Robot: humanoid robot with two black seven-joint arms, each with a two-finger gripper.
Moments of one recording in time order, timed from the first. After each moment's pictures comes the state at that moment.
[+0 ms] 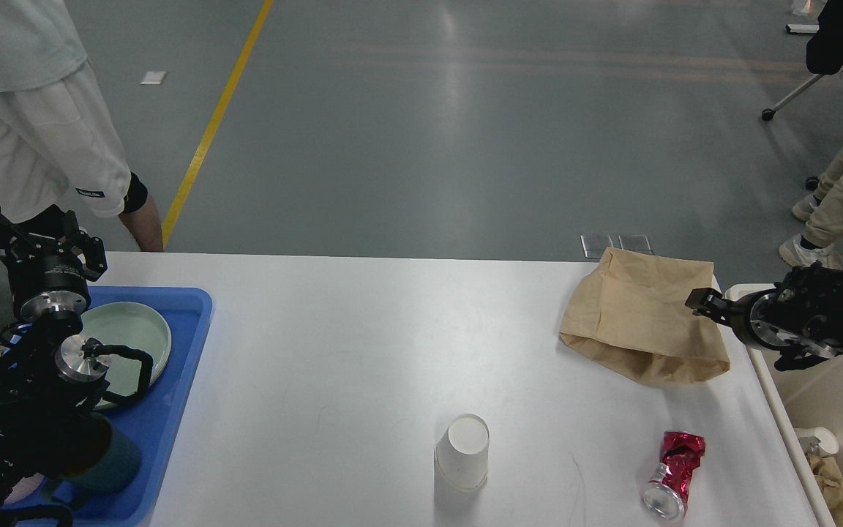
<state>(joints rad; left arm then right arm) -0.69 0.27 -0.94 -0.33 -0.13 -0.24 -0.73 1.14 -0.44 -0.78 0.61 -0.20 0.15 -0.16</state>
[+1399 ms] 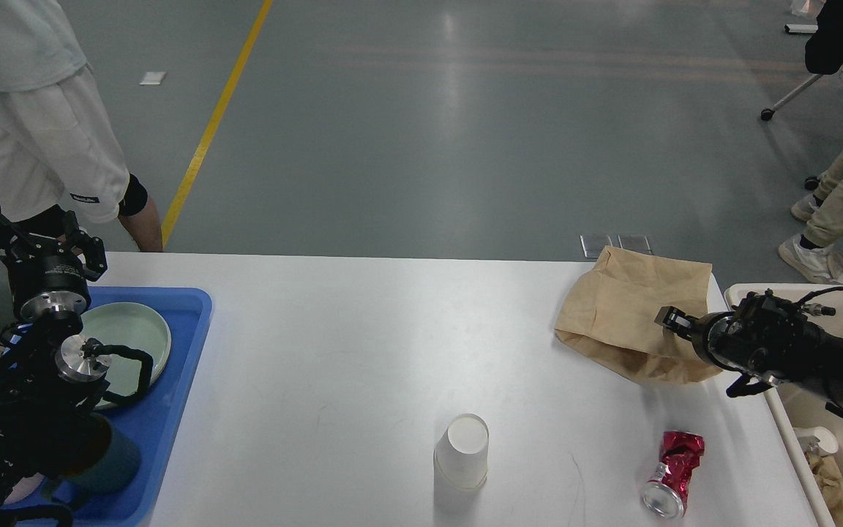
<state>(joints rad) -0.69 0.27 -0.94 -0.33 -0.13 -0.24 -0.73 1.02 -0.31 -0.76 0.51 -0.21 0.03 -0.16</state>
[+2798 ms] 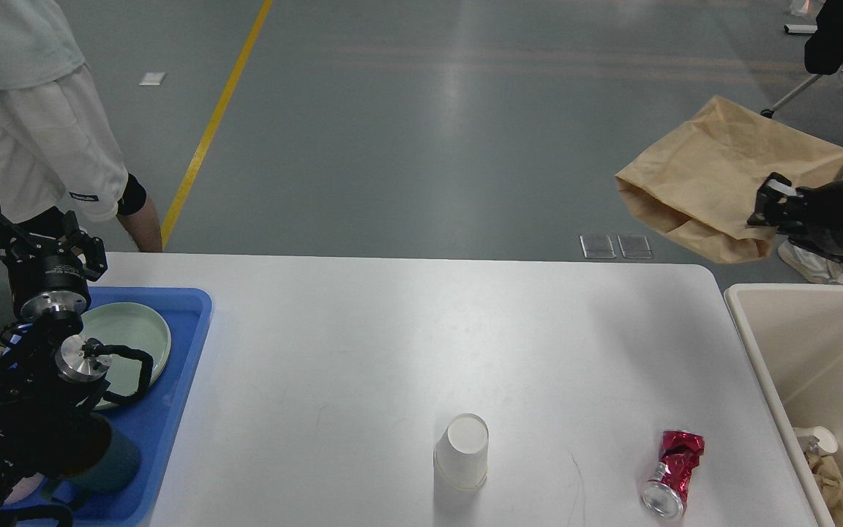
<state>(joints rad) -0.69 0.27 -0.94 -0.33 -0.13 -0.24 -0.73 1.68 -0.93 -0.78 1.22 -0.23 0.12 -0.17</state>
